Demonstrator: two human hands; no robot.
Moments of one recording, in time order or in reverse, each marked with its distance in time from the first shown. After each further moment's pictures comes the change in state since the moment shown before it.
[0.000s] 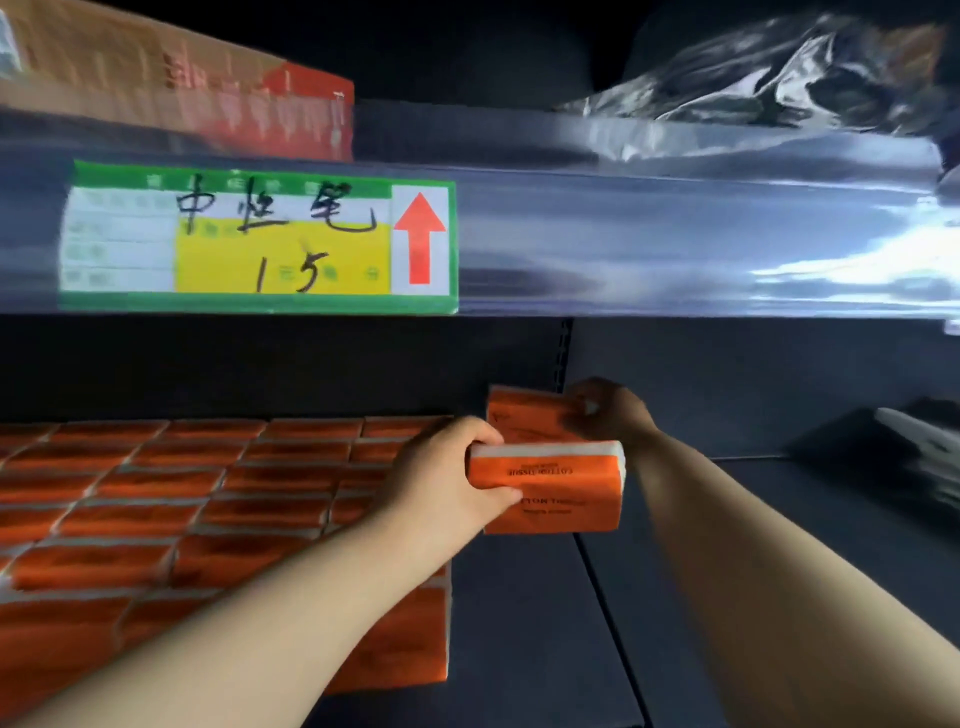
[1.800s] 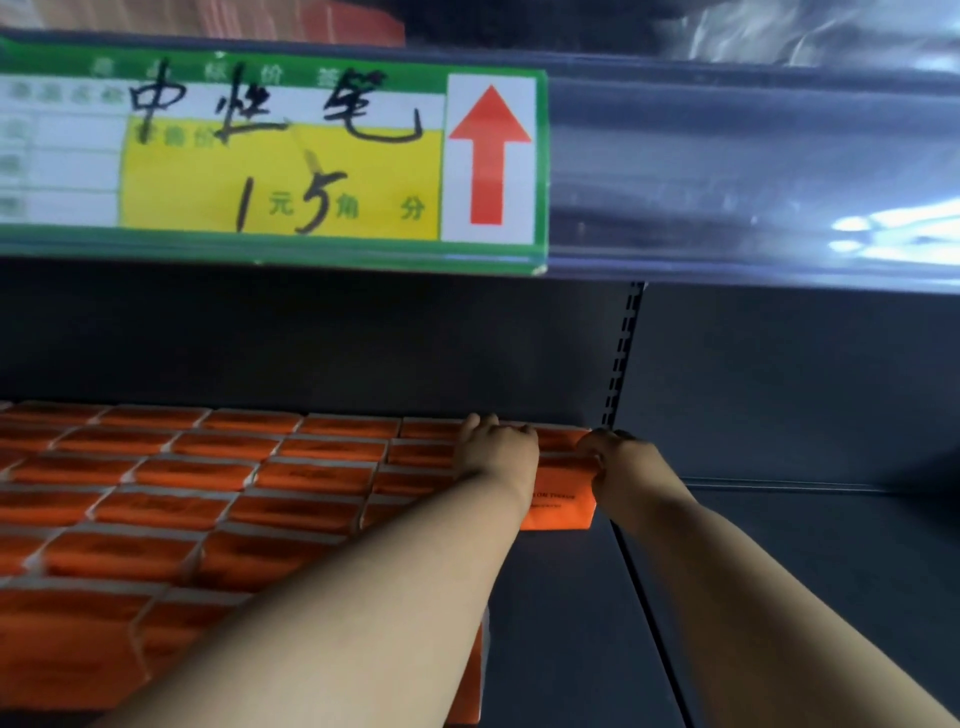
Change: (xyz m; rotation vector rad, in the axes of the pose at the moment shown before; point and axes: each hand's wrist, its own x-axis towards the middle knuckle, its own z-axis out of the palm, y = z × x) left_hand 0.096 -0.035 0.064 0.918 -0.228 -0.094; right_hand -0.007 0.008 0.055 -0.335 -0.123 -0.110
